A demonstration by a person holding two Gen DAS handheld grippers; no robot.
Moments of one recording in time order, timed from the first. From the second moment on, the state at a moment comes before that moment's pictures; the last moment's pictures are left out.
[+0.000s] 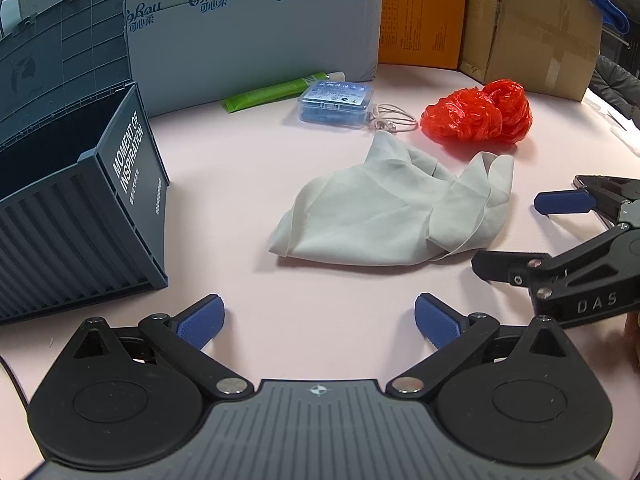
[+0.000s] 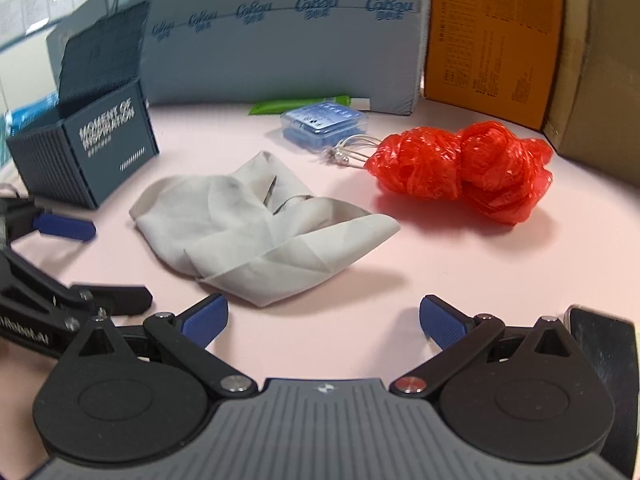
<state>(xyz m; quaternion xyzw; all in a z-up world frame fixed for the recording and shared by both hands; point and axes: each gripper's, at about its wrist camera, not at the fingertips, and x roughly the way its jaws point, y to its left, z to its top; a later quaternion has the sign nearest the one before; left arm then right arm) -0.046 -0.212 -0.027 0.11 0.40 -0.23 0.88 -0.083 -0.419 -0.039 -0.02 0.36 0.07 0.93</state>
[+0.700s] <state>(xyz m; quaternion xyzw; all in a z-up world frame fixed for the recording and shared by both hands) -0.042 -0.216 -0.029 0.12 0.40 -0.23 0.88 -0.078 -0.420 -0.040 -0.02 0.35 0.06 0.93</state>
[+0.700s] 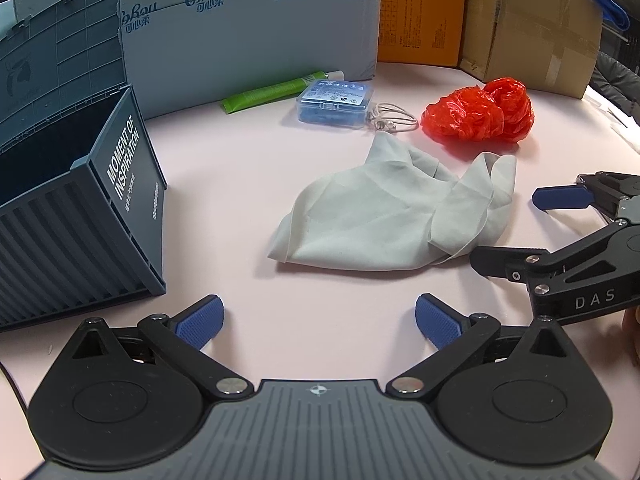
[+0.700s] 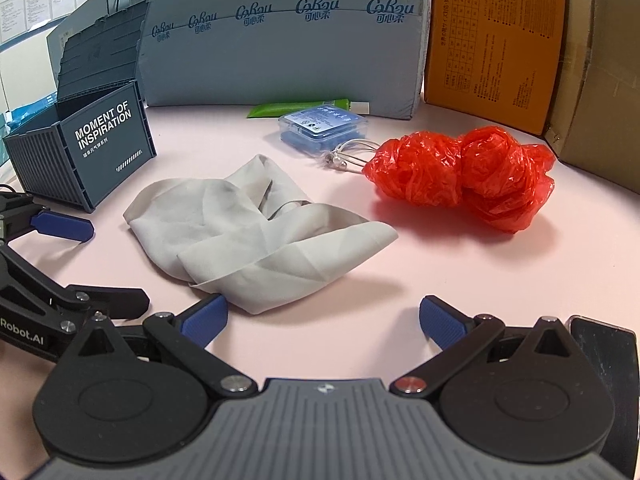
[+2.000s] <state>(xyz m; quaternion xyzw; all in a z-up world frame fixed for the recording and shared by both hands) -0.029 -0.226 -0.027 0.12 0.41 -0.22 0.88 -0.079 -0.424 -0.040 -0.03 0.35 0.09 0.93</state>
